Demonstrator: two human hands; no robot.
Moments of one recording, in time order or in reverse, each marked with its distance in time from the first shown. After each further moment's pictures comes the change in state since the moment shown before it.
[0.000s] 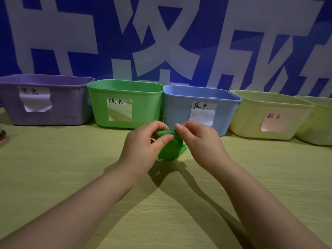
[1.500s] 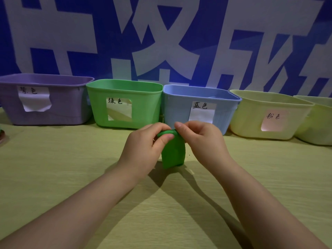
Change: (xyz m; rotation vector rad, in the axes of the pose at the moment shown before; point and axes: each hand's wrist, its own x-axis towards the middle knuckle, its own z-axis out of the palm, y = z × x) left_hand 0.001 -0.003 0.000 0.132 -0.001 0.145; right_hand 0.001 0.002 0.001 0.127 0.073 0.034
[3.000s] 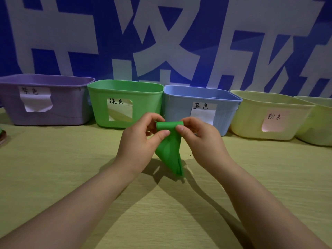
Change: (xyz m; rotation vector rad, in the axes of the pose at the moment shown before) left_hand 0.004 0.002 -0.005 -0.216 0.058 -0.165; right_hand 0.004 0.004 0.001 -0.081 -0.014 -0.115
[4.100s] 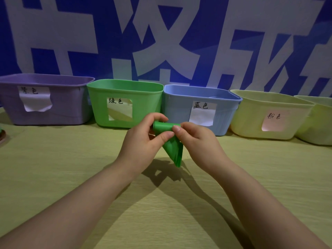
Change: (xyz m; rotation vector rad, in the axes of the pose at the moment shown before) left_hand -0.002 0.004 0.000 -0.115 -0.083 -0.051; right_hand -0.005 -0.004 0.001 0.059 -0.123 0.061
